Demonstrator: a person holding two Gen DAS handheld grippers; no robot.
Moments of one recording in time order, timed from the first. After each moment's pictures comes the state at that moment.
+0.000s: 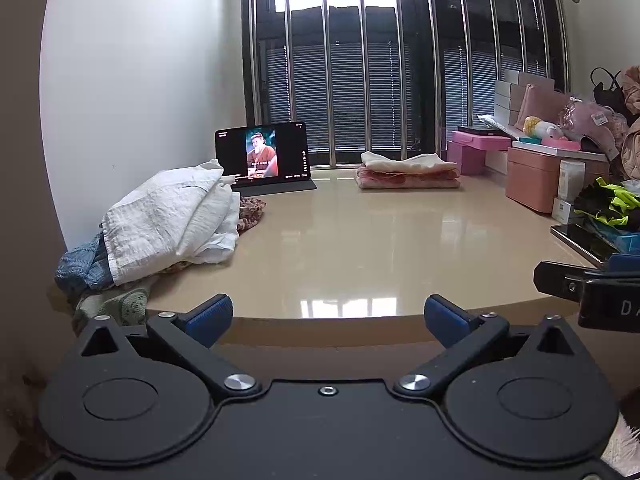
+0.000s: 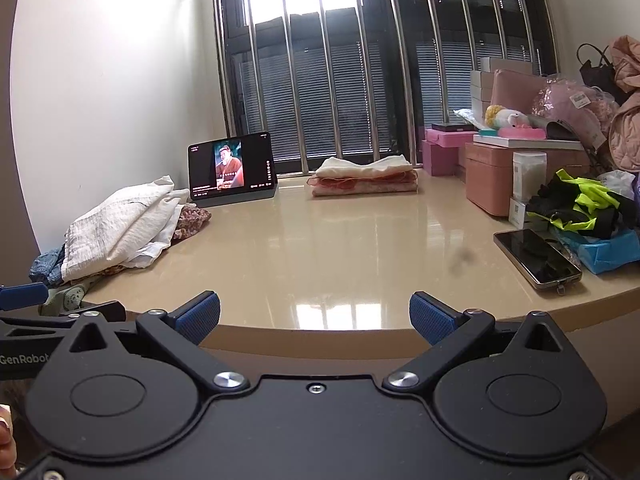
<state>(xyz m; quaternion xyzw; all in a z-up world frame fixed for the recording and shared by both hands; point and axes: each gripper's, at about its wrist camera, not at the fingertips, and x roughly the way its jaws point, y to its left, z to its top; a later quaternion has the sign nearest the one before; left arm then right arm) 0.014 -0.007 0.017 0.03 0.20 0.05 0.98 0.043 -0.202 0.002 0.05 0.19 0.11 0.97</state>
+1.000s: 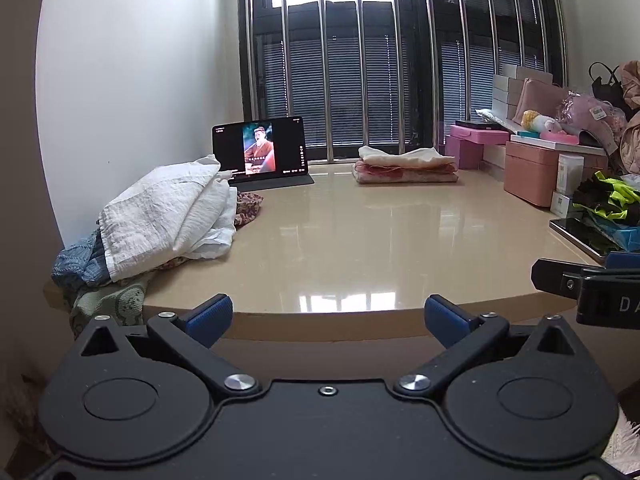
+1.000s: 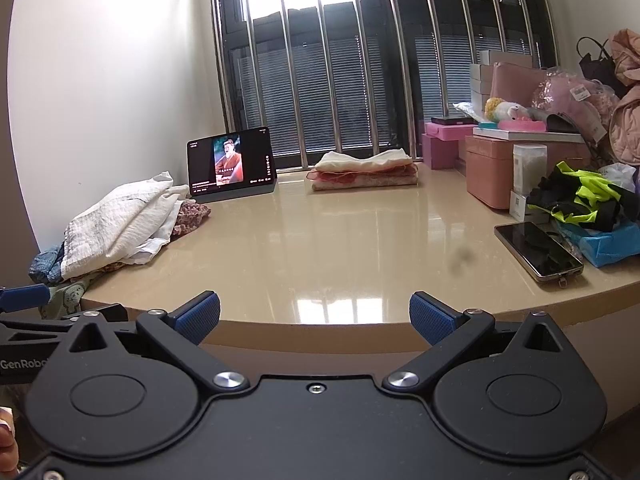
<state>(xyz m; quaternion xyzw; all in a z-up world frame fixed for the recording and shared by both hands) 0.016 -0.009 0.014 0.03 0.20 0.05 0.98 0.045 -0.203 -0.001 0.05 0.20 0.11 0.97</state>
